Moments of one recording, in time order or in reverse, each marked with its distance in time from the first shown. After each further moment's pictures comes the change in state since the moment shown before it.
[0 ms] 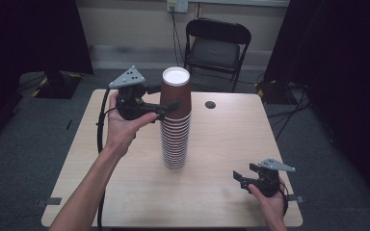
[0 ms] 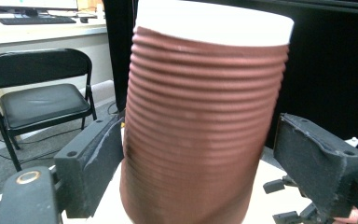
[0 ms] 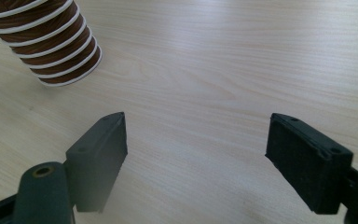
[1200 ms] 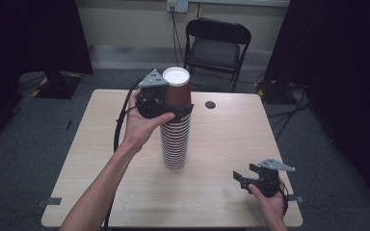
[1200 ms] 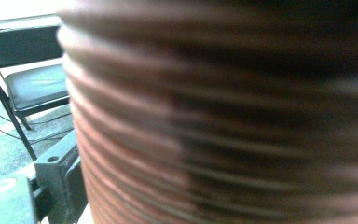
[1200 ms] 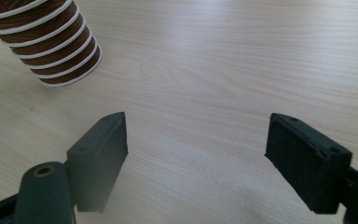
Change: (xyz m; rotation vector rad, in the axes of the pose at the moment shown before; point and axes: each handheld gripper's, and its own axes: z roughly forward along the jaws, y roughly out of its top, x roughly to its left) left arm 0.001 -0.013 0.046 0.113 0.035 0.027; right arm 0.000 0.000 0.000 0.002 0.002 0.008
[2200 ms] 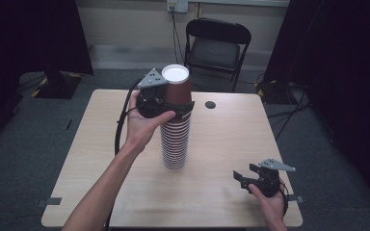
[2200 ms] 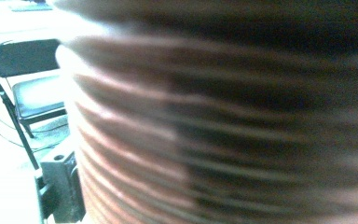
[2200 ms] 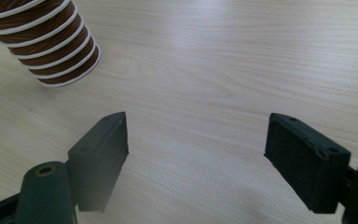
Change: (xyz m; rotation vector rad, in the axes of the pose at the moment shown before) left arm -0.003 0.003 -0.002 -0.053 0.019 -0.013; right arm -0.001 0.000 0.000 0.001 0.000 0.005
